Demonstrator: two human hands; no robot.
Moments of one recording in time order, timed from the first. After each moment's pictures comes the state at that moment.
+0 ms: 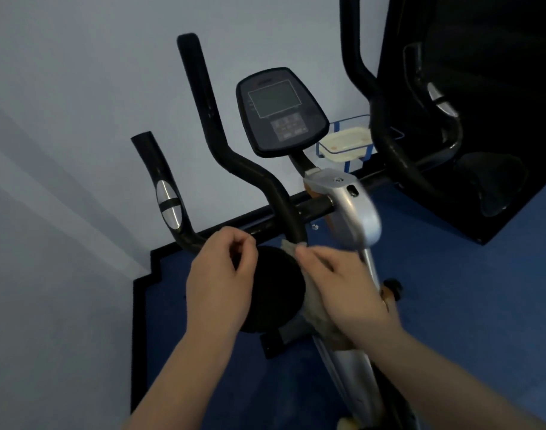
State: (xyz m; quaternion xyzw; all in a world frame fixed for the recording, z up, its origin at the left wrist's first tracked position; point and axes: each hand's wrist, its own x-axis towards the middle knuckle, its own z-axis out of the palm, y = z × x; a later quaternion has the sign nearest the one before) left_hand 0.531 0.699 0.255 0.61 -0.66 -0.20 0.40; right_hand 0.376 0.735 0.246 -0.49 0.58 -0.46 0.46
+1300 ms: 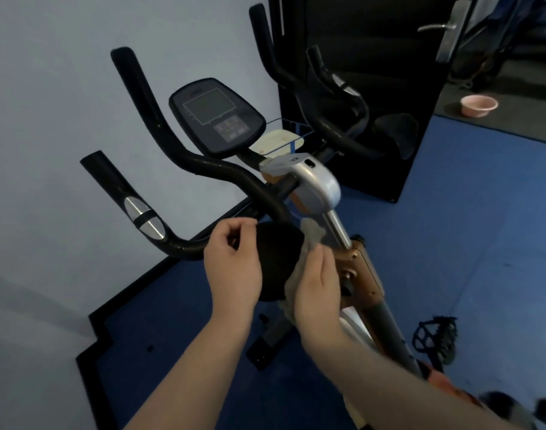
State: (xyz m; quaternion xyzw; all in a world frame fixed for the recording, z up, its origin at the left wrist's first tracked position) left_hand 0.540 0.694 0.246 0.49 -0.58 -0.46 0.46; right_hand 0.480 0.761 0.211 -0.15 0.64 -0.70 0.28
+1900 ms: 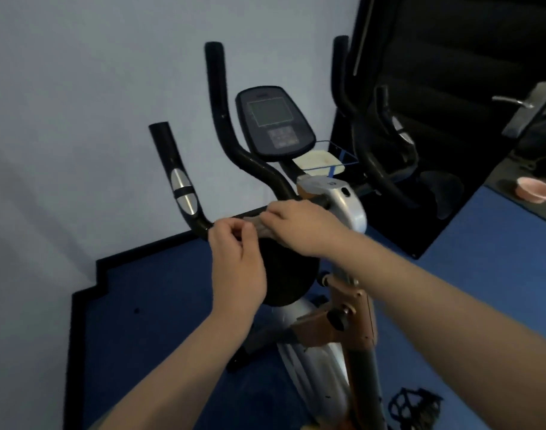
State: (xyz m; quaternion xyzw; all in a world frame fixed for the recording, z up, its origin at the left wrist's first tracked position) left_hand 0.545 0.702 0.242 0.54 -0.56 -0.37 0.50; right_hand 0.419 0.677 0.298 -0.72 0.65 -0.12 0.18
